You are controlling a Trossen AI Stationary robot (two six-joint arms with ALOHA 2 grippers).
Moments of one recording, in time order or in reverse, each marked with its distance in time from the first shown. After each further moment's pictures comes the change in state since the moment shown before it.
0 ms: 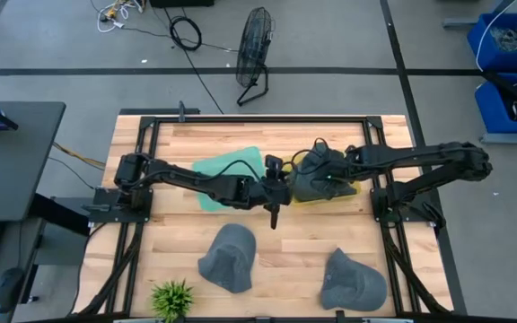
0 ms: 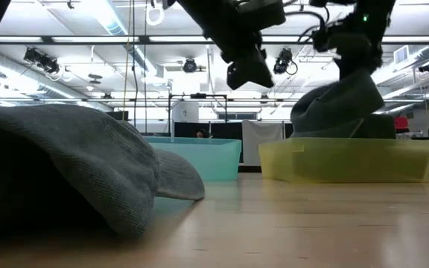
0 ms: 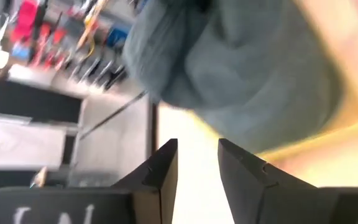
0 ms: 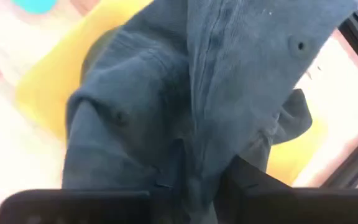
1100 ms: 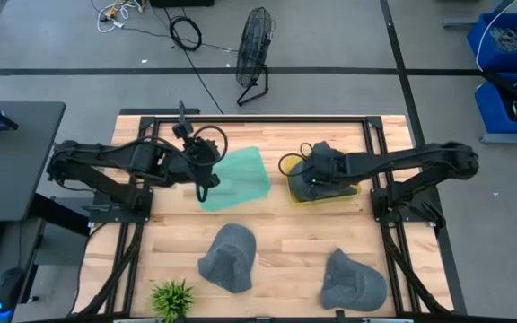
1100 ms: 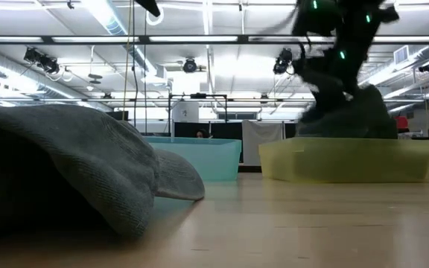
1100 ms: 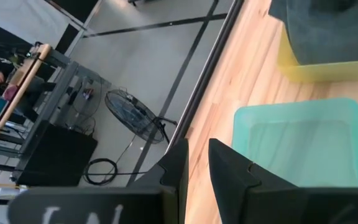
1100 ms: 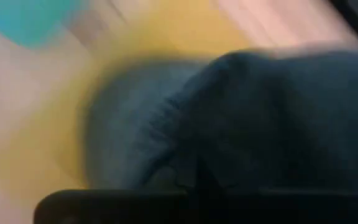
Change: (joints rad) left arm -0.038 -0.605 0.000 -0.904 -0.166 -0.710; right arm -0.026 0.142 -0.149 0.373 0.060 -0.055
